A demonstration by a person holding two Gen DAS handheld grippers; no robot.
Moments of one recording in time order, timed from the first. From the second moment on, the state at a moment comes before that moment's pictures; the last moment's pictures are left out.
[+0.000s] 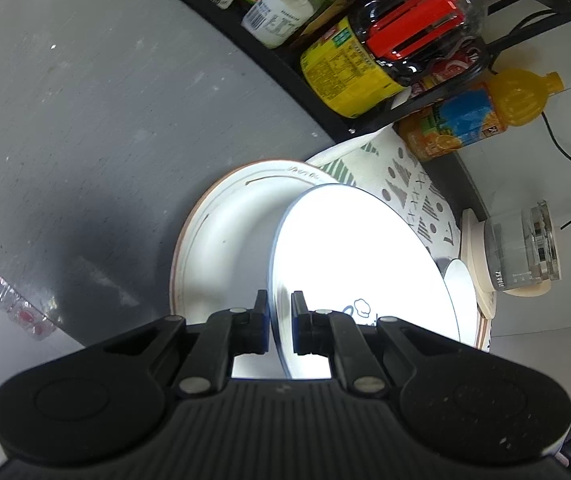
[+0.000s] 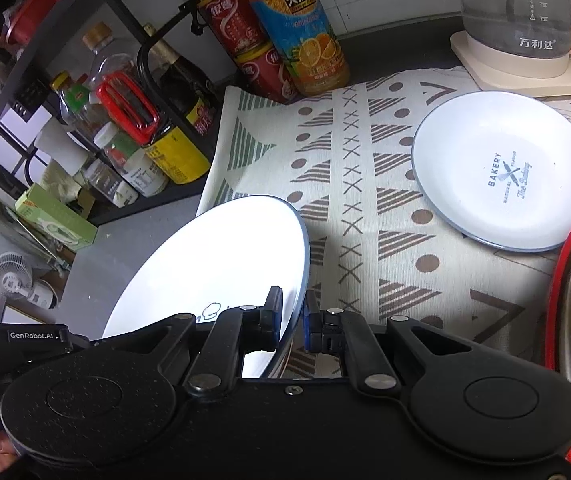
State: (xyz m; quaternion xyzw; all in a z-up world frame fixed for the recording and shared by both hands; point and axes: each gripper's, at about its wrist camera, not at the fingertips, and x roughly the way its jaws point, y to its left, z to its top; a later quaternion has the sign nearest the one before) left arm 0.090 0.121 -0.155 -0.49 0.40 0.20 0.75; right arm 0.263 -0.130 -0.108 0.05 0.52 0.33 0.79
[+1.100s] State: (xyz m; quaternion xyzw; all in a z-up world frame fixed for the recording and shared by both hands) left arm 0.089 0.132 -0.184 -0.50 0.42 0.23 0.72; right arm 0.259 -0.109 -0.128 0.01 0.55 0.33 0.77
